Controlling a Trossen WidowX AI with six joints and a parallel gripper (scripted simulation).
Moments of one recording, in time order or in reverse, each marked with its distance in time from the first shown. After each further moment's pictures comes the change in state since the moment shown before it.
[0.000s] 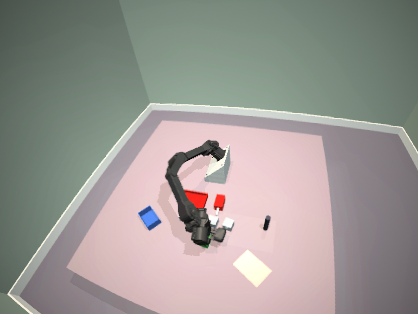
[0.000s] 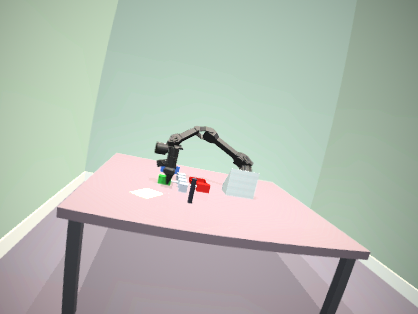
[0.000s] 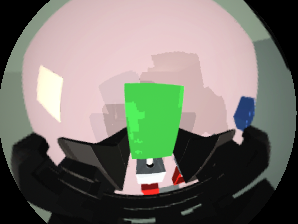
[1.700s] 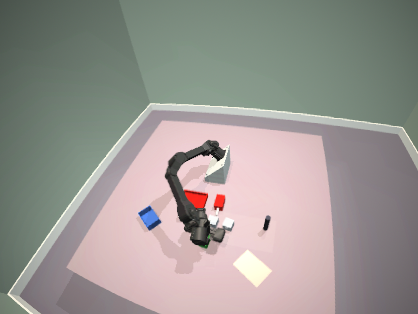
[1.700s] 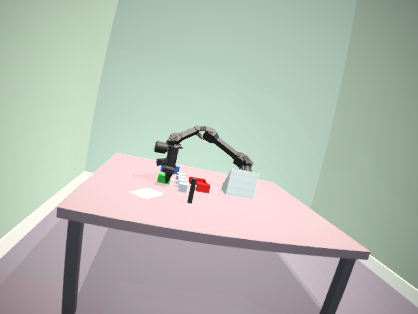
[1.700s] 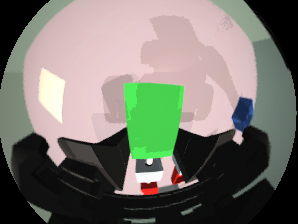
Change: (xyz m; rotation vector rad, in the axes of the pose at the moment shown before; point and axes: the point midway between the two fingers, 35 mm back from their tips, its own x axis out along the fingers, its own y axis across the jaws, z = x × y) arm -0.005 -0.002 0.004 0.001 -0.005 0.001
